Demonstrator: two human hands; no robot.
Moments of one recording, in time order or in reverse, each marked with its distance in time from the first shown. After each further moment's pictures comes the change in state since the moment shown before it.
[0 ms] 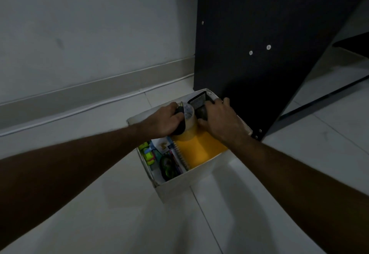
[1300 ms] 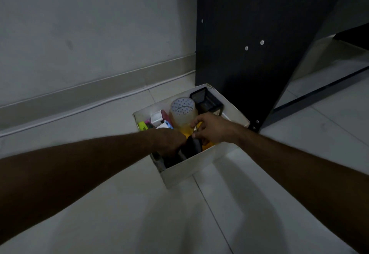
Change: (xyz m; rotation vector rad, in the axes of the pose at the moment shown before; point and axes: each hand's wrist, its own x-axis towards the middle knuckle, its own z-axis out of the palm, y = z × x) left_hand -0.043 0.009 0.022 0.765 -0.691 0.239; right_hand -0.035 -0.015 -0.009 0.817 -0.566 0.077
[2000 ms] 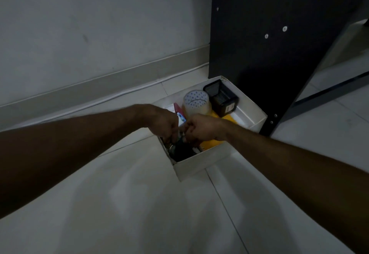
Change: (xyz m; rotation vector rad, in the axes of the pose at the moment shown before) left_hand -0.040 -0.037 -0.022 -0.274 -0.119 -0.213; right_hand 0.030 -0.023 0.048 0.035 -0.246 -0.025
